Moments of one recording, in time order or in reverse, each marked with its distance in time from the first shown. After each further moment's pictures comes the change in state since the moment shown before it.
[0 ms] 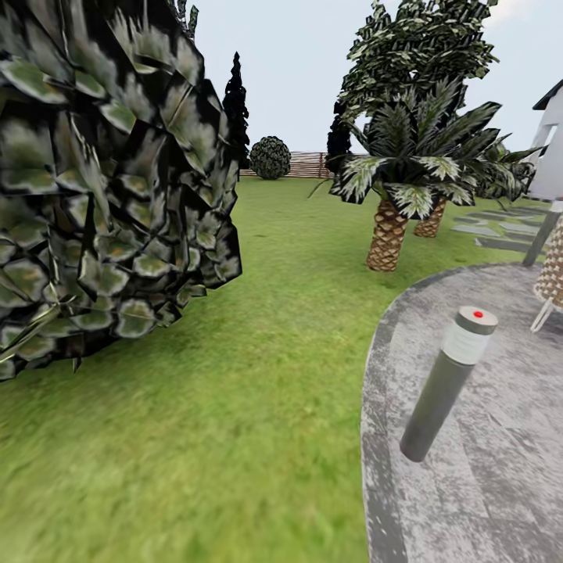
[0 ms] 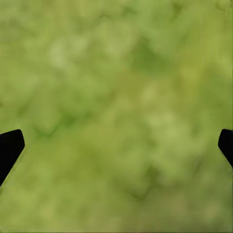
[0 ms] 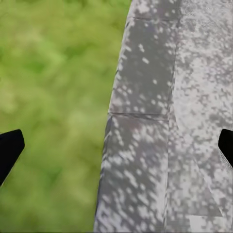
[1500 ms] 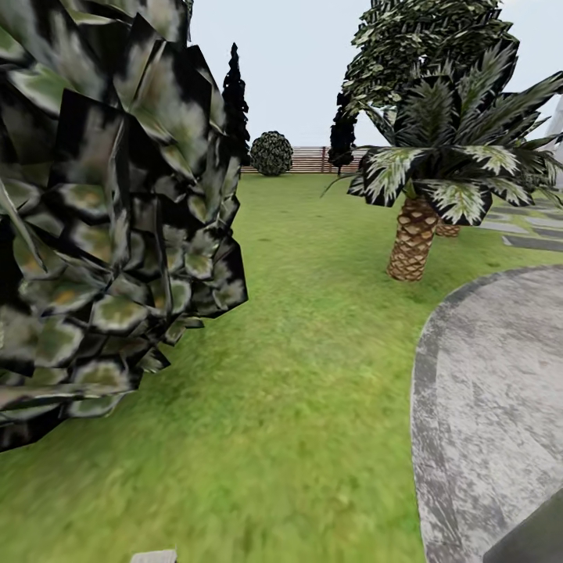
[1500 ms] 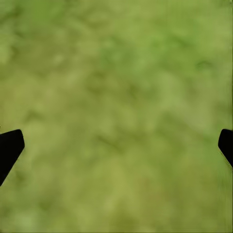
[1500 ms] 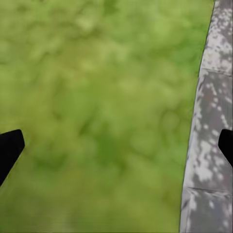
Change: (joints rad) left arm -0.011 -0.005 0.024 -0.114 0.004 -0.001 0.002; right arm 0.000 -0.005 -0.006 -0.005 -0.001 0.000 -0.002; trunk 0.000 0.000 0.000
